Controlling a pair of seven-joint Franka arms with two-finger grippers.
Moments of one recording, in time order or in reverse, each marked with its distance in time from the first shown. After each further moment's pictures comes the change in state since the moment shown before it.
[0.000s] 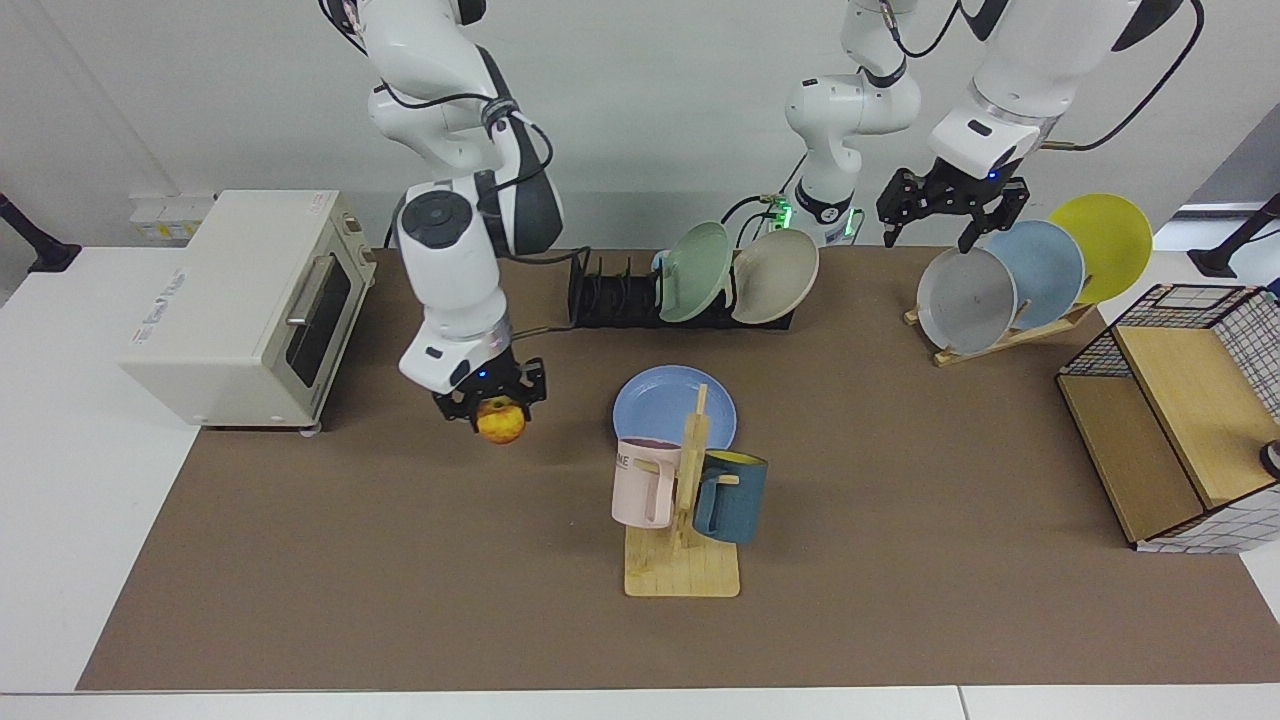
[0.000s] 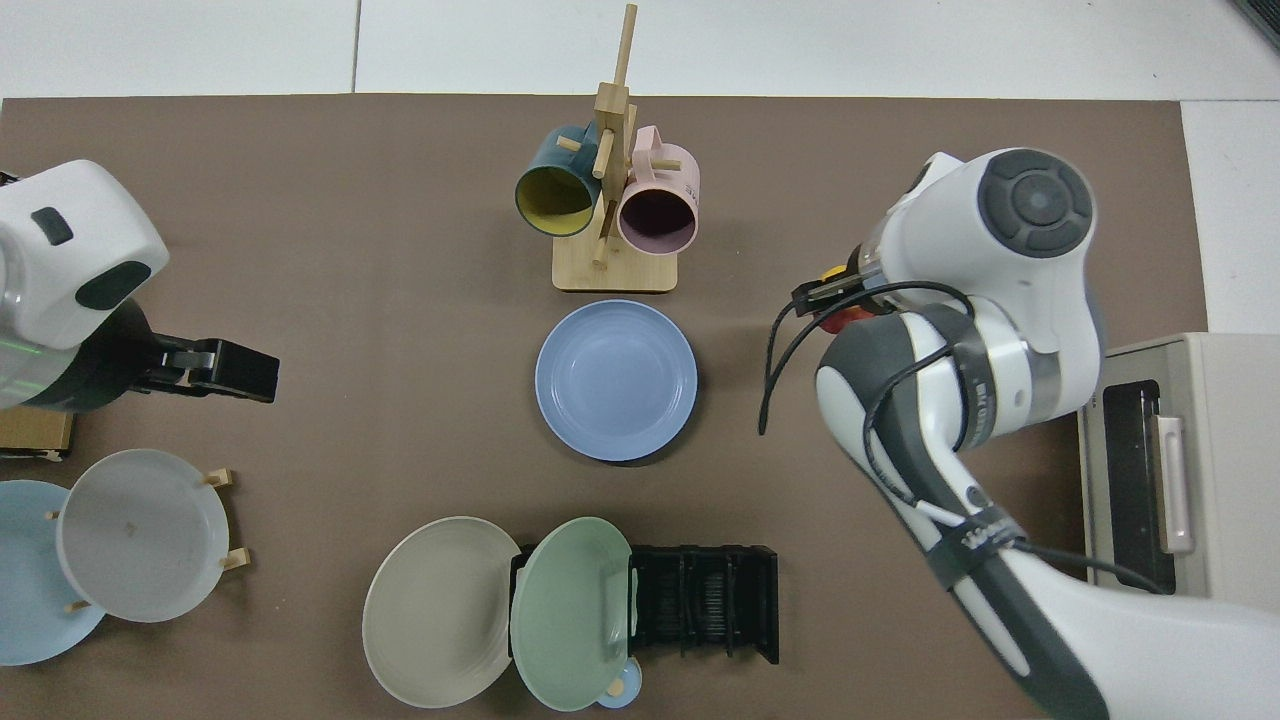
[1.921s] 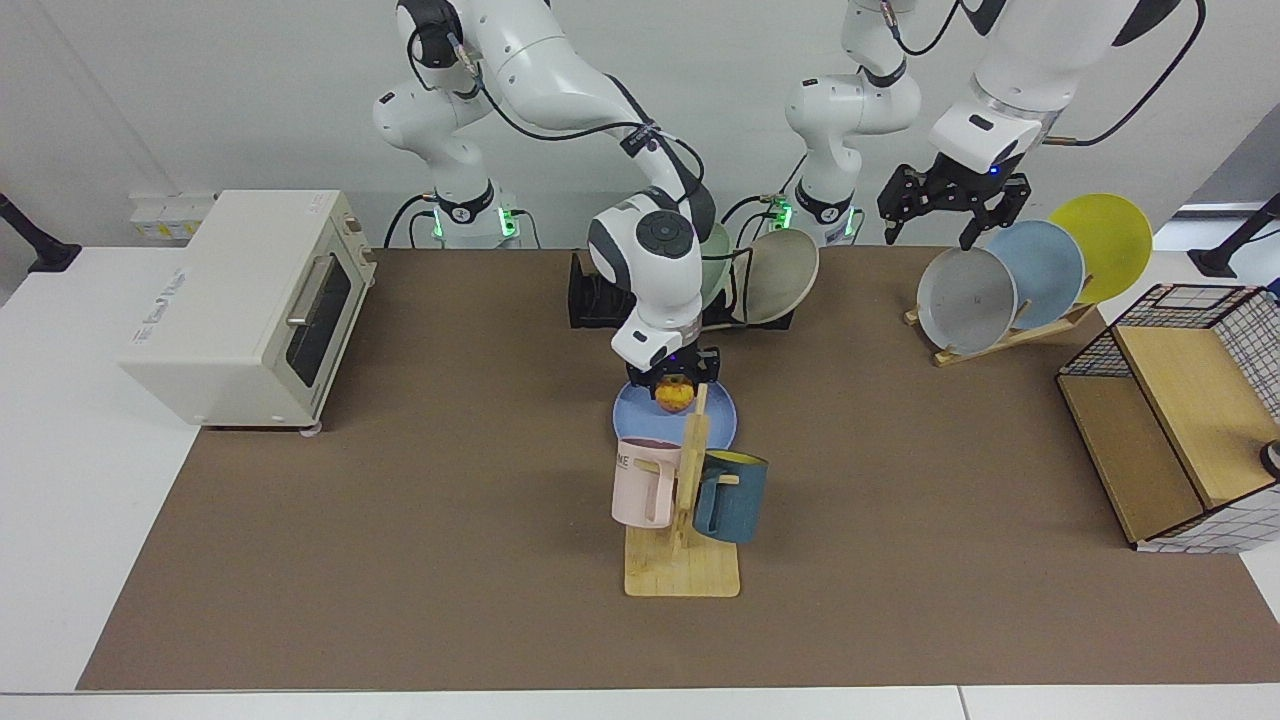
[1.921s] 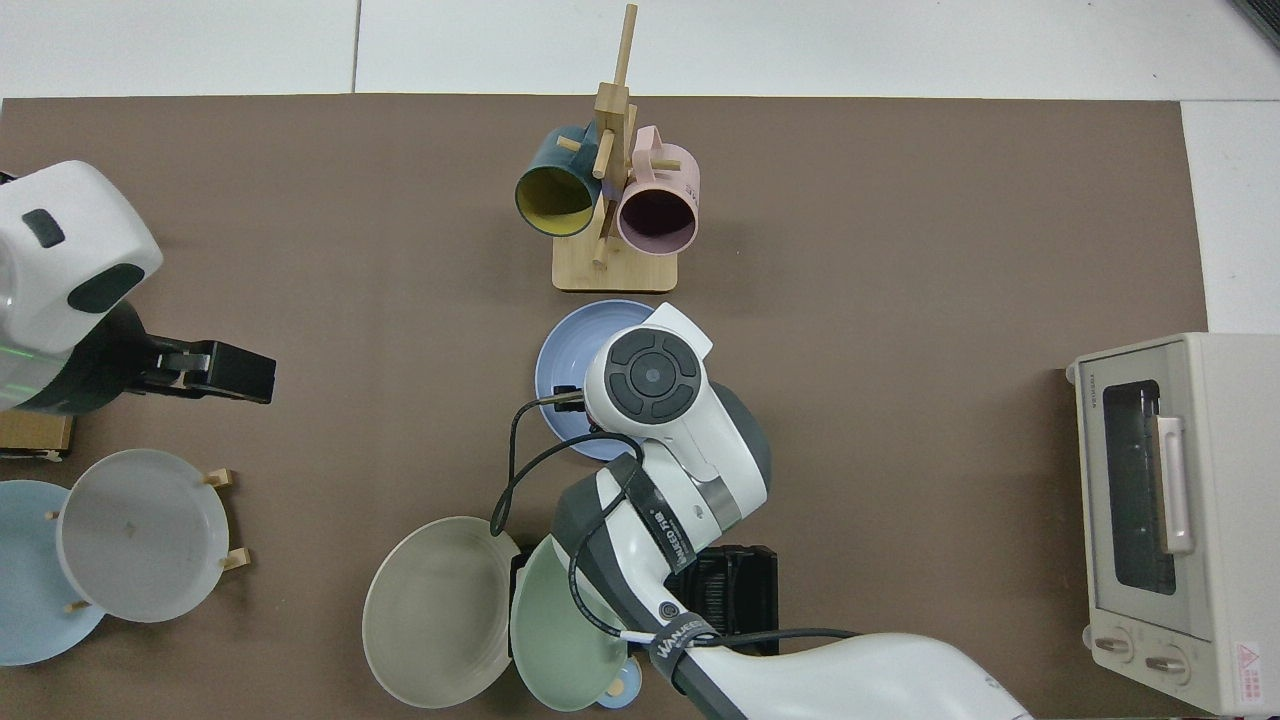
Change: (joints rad) left arm 0.000 -0.007 0.001 0.000 0.000 0.000 0.000; right arm 0.355 0.186 -0.006 -0.007 0.095 0.196 0.467
